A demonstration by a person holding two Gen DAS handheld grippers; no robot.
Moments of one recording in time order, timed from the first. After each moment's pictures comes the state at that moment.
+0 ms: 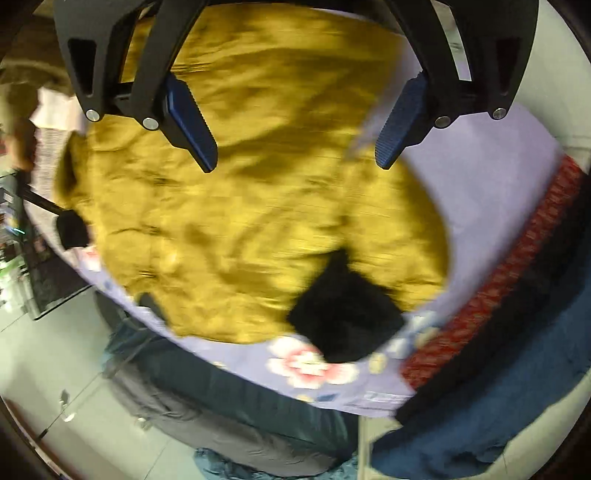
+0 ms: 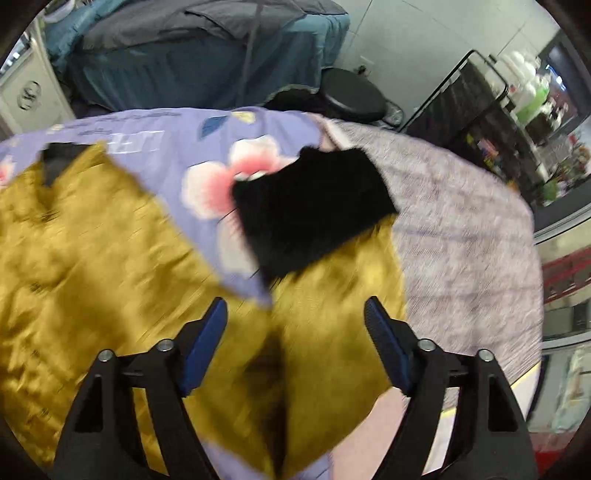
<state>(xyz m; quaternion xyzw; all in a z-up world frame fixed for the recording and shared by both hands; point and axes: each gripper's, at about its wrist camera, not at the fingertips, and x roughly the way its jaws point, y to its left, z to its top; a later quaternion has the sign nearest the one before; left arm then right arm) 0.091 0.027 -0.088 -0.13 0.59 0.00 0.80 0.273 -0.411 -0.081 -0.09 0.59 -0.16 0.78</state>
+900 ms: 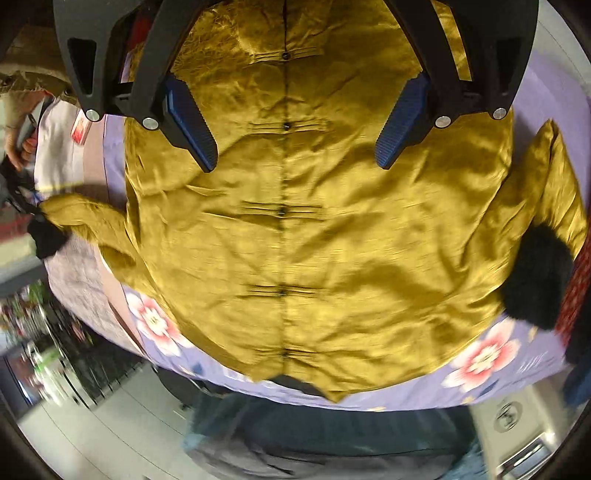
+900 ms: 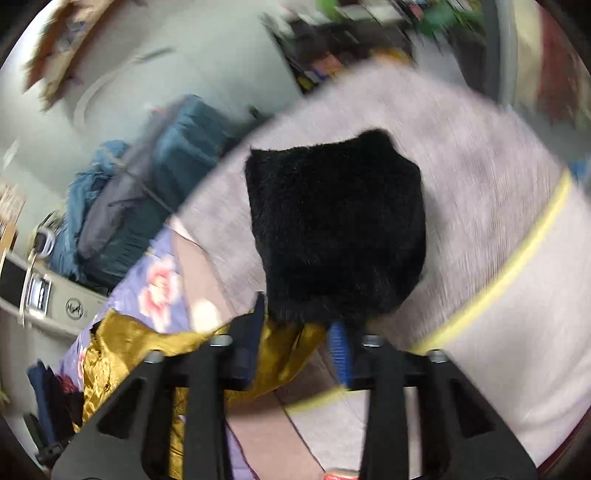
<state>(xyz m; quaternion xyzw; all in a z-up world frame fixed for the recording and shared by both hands) 0.112 -0.162 -0.128 -0.03 0.62 -0.13 0.77 0.024 -0.723 -0.074 0.40 0.45 -0.19 0.78</state>
